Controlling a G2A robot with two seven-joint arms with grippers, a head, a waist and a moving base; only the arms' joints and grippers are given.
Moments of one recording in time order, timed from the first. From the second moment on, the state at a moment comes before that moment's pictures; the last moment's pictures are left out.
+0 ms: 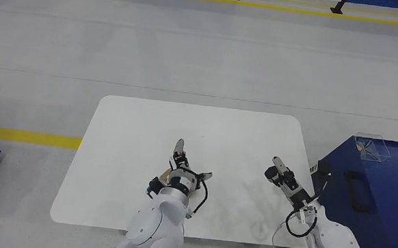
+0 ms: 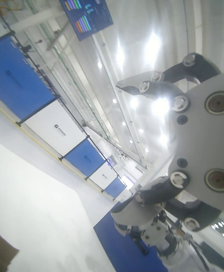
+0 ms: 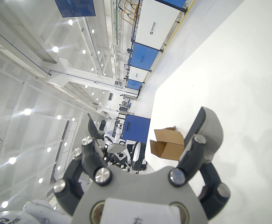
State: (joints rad) left arm 1.37 -1.51 -1.00 -1.98 -0.85 0.25 0.55; right arm -1.56 -1.12 1.59 -1.68 0.19 -0.30 0.44
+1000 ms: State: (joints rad) left arm 1.45 -1.42 -1.02 -2.21 -0.17 1.02 0.41; right arm -1.43 -1.13 1.32 -1.90 -0.58 0.00 0.35
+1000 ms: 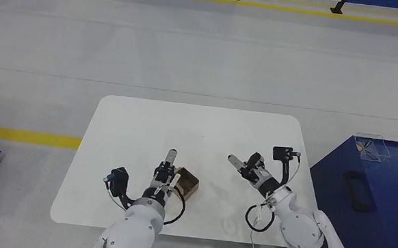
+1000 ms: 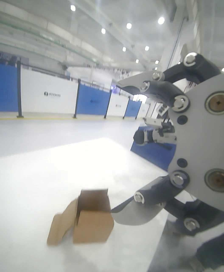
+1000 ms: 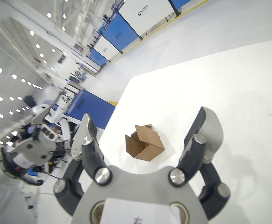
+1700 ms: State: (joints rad) left arm 1.39 -1.38 -0.97 -1.91 -0.28 1.01 0.44; right arm -1.04 -1.25 0.85 -1.52 -0.99 0.29 0.38
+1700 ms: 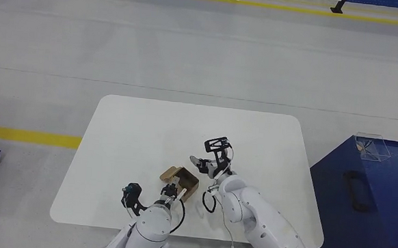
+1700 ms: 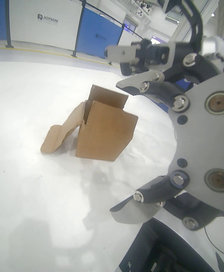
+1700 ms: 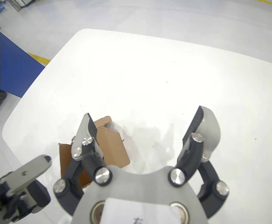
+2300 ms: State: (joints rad) left arm 1.39 -1.32 -0.96 -1.91 -0.35 1.01 0.53; right arm -1.03 -1.28 0.81 -1.44 -1.02 0.28 0.41
